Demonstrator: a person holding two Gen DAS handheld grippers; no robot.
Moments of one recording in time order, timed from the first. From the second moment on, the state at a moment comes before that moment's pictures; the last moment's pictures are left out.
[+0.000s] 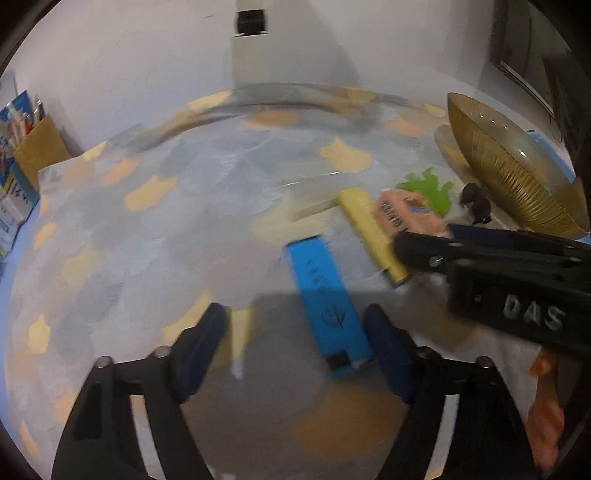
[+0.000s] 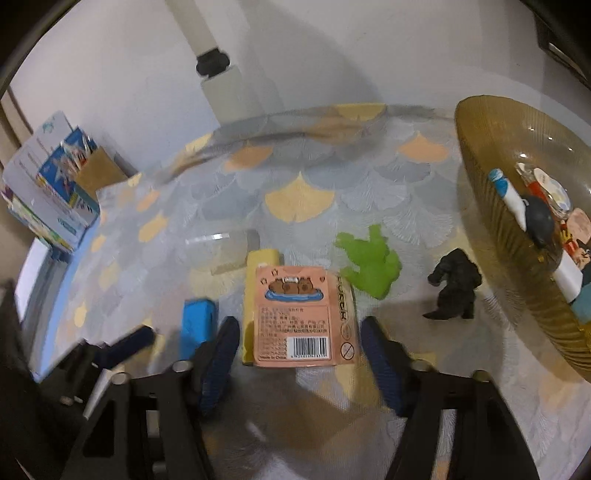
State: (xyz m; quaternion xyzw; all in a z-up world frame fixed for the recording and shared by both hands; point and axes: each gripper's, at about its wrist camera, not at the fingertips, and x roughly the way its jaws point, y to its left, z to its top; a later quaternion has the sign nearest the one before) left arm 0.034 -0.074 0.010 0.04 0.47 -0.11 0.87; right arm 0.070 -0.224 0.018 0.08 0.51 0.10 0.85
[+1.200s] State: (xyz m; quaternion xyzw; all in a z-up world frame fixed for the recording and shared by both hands) left arm -0.085 -0.062 0.016 0.02 0.46 -0.22 0.86; right arm -0.097 -0.231 0.029 0.02 0.50 0.11 0.86
